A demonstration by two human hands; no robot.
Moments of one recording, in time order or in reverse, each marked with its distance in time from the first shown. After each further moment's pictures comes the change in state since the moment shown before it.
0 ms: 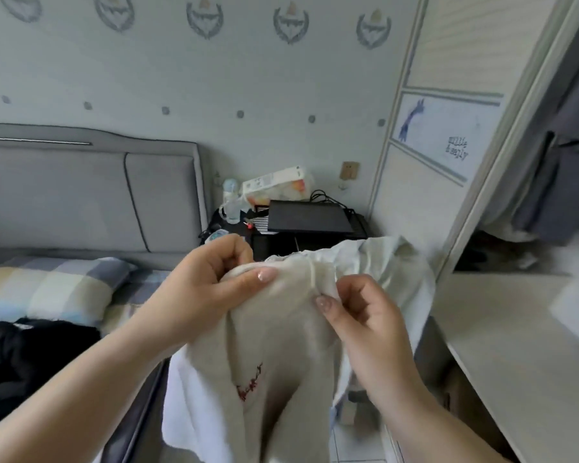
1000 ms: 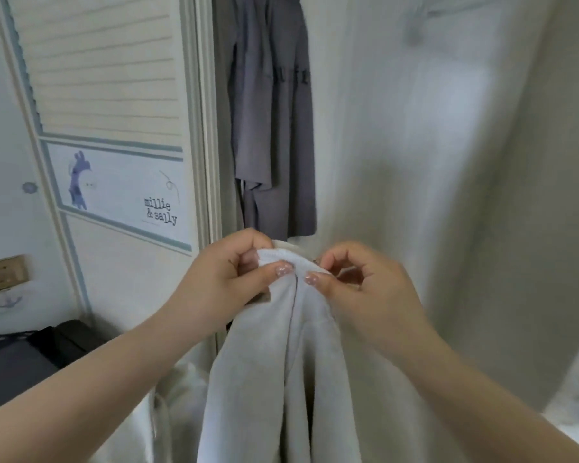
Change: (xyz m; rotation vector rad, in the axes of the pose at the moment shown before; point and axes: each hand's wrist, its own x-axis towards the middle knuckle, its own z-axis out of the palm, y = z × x) left_hand 0.335 0.020 0.330 -0.513 -0.798 0.532; right_hand 0.153 -0.038 -0.256 -0.911 0.781 -0.103
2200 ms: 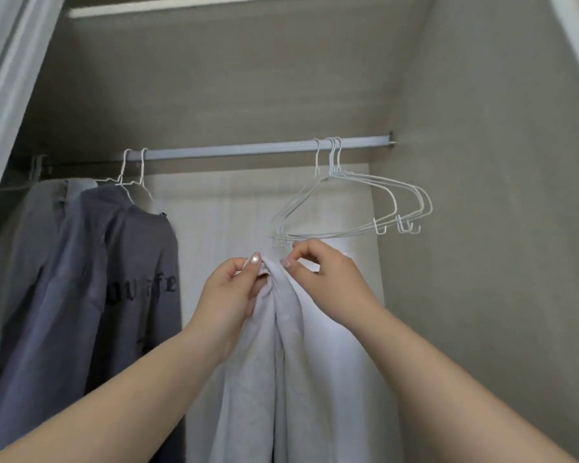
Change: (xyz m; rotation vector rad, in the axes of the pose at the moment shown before) left_hand 0.397 0.037 0.119 -0.693 -0.019 0.106; right_hand 0.323 0.040 -0.191 -0.471 0.367 -0.230
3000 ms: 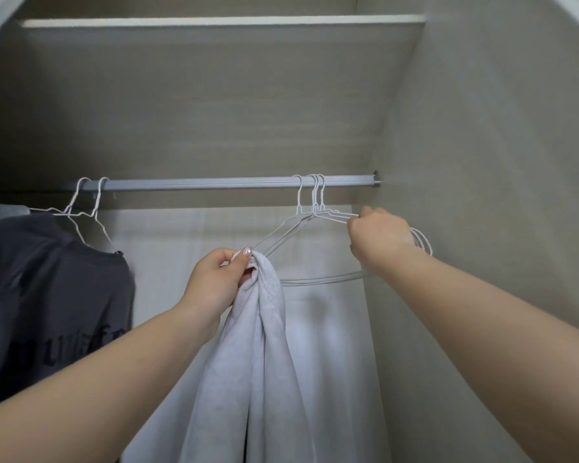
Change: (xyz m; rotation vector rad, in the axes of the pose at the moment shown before) left_hand 0.125 0.001 0.033 0.127 0.032 0.185; right_hand 0.142 0.059 -0.101 -1.422 0.144 0.016
